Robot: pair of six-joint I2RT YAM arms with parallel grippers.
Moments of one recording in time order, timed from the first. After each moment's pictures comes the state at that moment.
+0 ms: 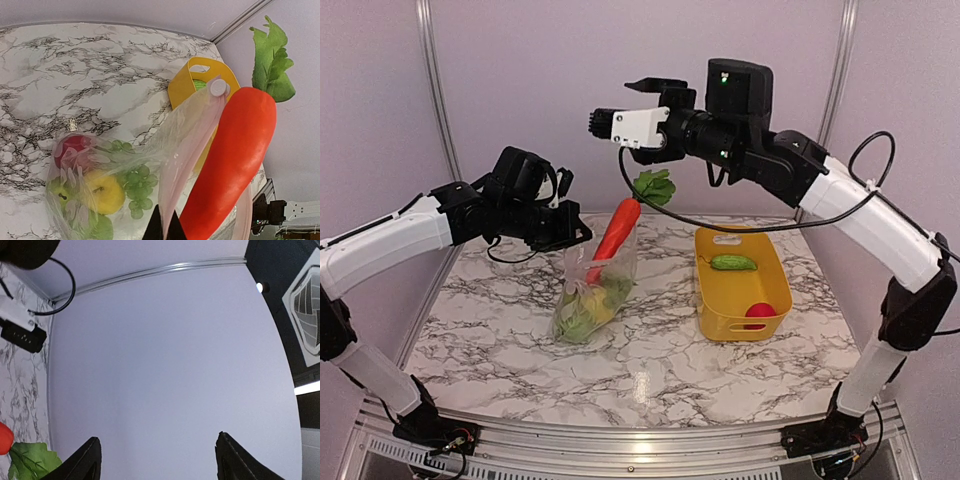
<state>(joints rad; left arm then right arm) -0.75 1.49 1.40 -0.55 0.07 -0.65 0.98 1.69 1.93 -0.27 0.26 -1.43</state>
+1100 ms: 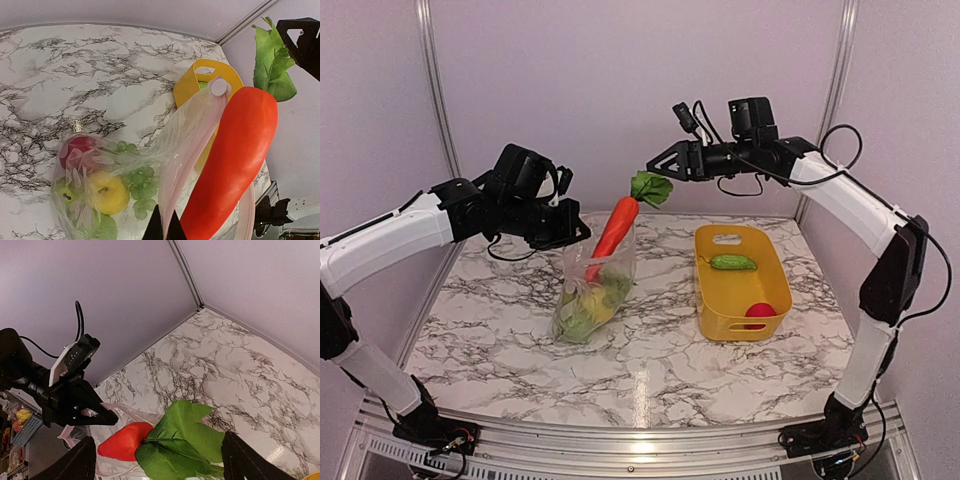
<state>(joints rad) -0.75 1.50 1.43 -0.58 0.04 -0.64 0.52 1.83 1.93 -0.50 -0.74 0.20</state>
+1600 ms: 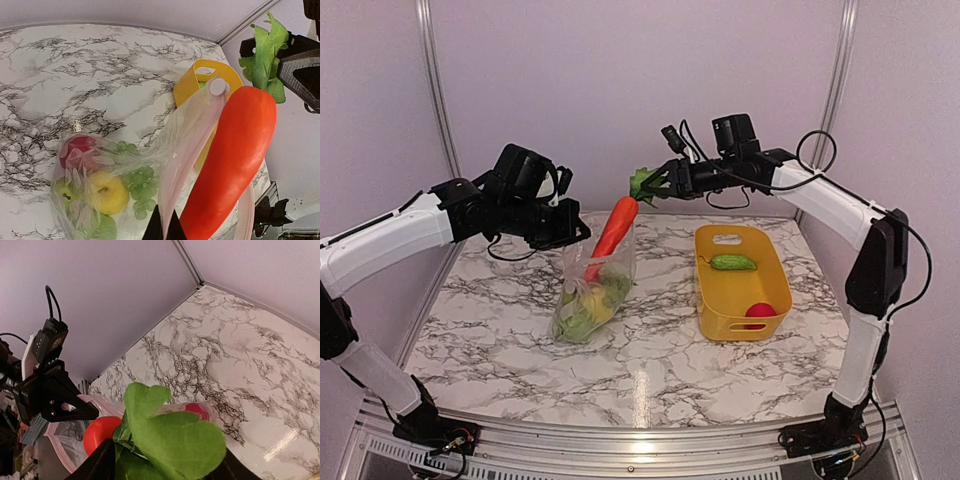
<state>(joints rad) -0.75 1.50 1.43 -0.58 0.04 -0.65 0.52 1.92 1.91 -0.49 -0.77 0.23</state>
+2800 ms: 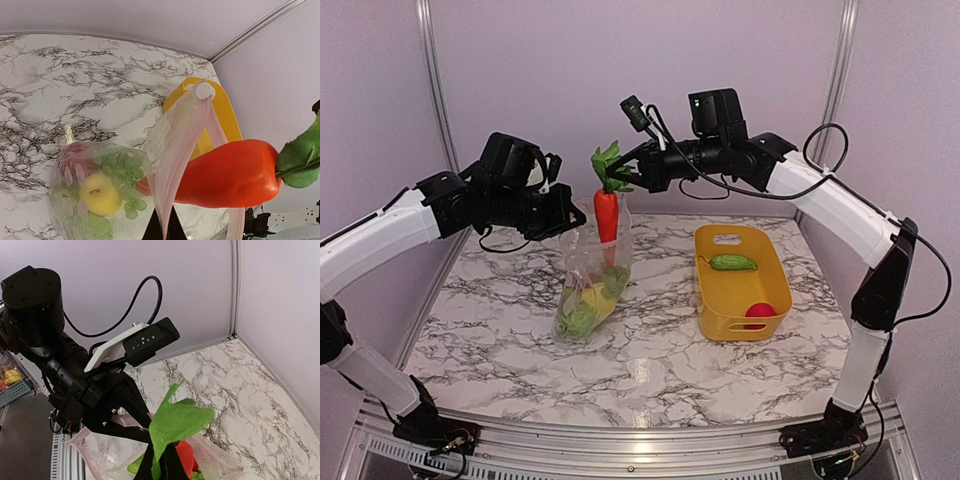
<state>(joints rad) -0.75 1.46 1.46 -0.58 0.02 -0.72 0.74 1.86 2.03 -0.49 -0.66 -0.02</state>
